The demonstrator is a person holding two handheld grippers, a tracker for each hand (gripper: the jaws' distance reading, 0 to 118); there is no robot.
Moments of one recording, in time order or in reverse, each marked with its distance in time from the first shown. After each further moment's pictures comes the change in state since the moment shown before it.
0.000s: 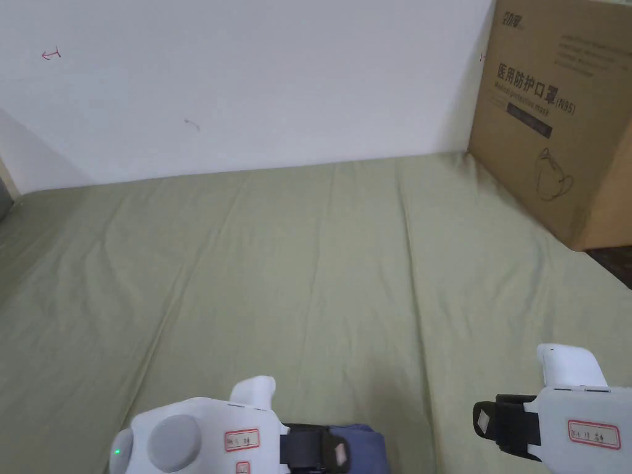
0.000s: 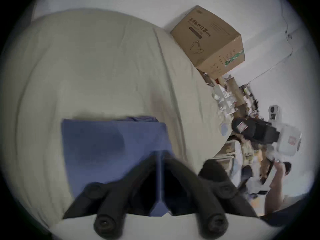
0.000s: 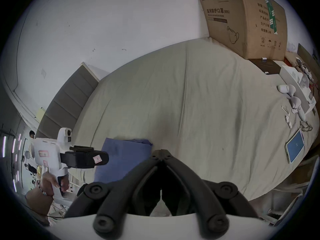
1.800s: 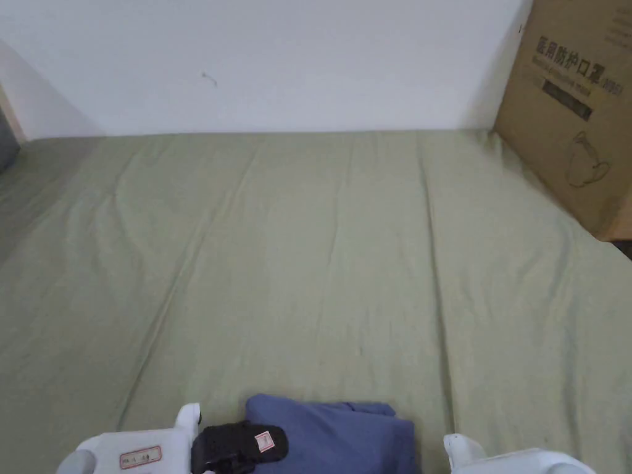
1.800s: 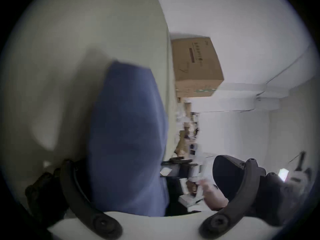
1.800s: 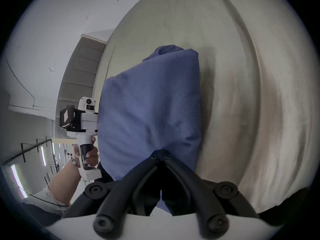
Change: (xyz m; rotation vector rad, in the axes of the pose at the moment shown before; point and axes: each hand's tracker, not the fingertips) left arm -0.176 -0.048 -0.038 0.021 -0.573 0.415; right arm 0.002 -0.079 -0.137 -0.473 0.306 -0.189
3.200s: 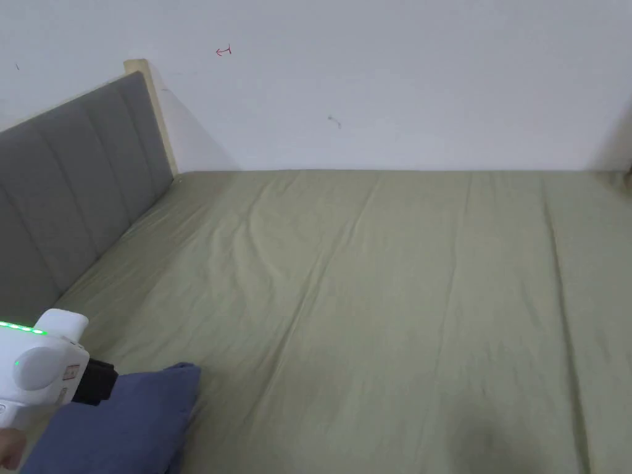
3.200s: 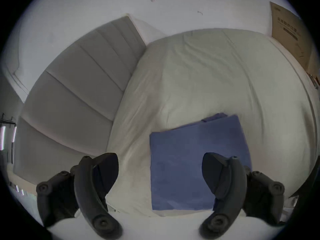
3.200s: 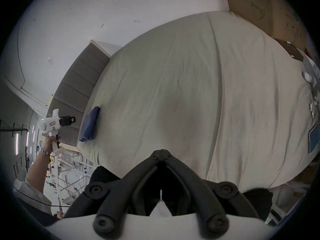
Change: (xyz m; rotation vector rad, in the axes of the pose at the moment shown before) left arm 0.111 0.055 0.279 0.304 1.653 -0.506; right arm -0.085 0.002 0.085 0.236 -0.195 0.155
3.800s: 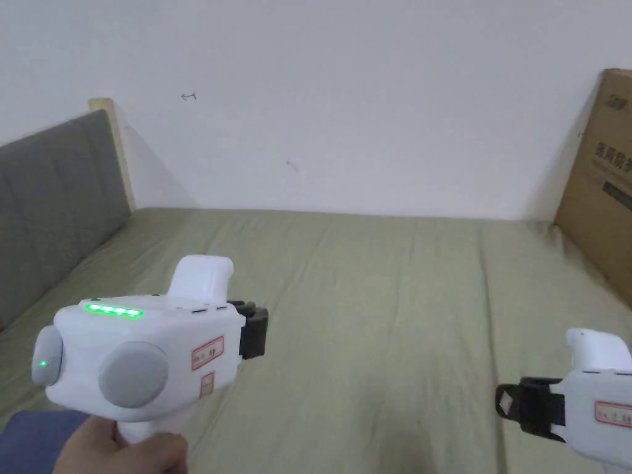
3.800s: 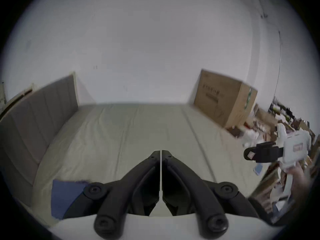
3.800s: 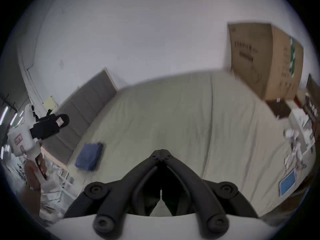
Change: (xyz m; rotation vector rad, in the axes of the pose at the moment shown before) left arm 0.170 0.050 0.239 0.567 -0.644 0.154; right arm -0.059 0.059 0.084 0.389 -0.095 0.191
